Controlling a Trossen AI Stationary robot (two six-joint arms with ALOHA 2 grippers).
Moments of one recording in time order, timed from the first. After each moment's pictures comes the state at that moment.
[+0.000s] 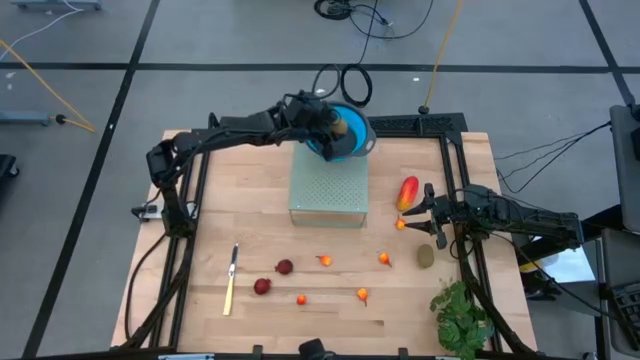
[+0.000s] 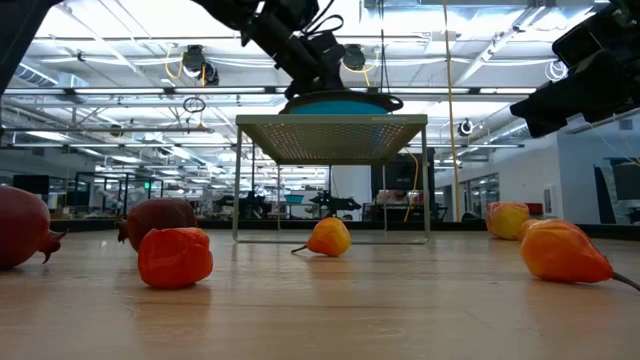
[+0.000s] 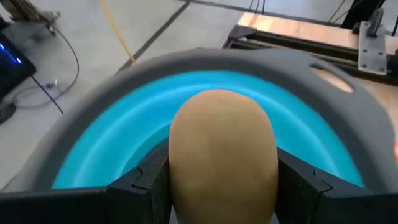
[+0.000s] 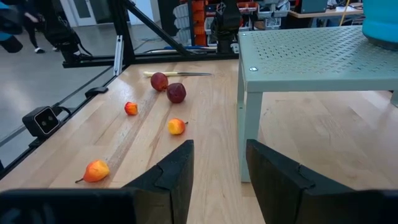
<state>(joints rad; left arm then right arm) 0.44 1.83 1.63 -0.35 -0.02 0.06 -0.14 0.04 0.12 -0.26 -0.26 0.04</state>
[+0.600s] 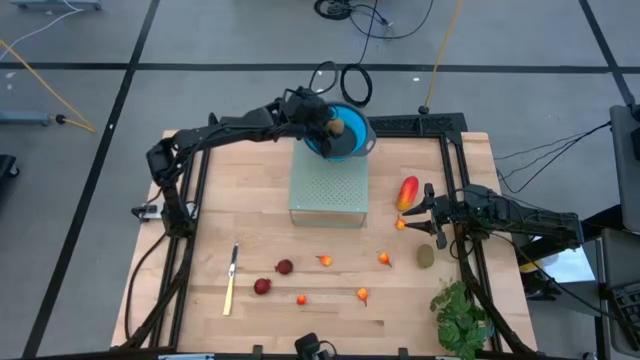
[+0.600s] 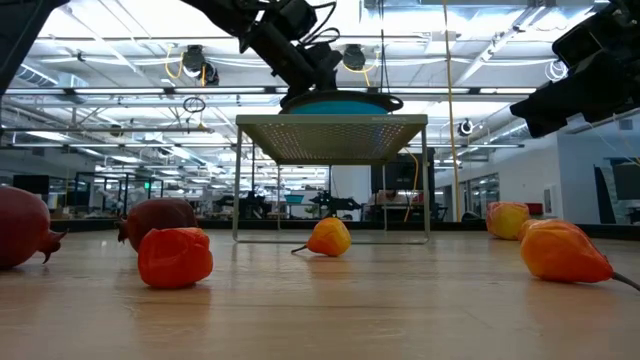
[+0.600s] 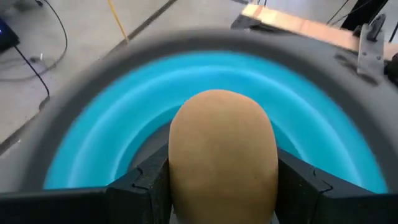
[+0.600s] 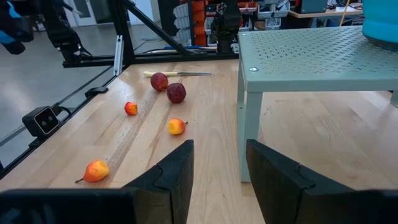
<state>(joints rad) 0.47 1.84 1.63 -0.39 0.03 -0.01 -0.14 0.04 0.12 -0.26 -0.26 0.04</state>
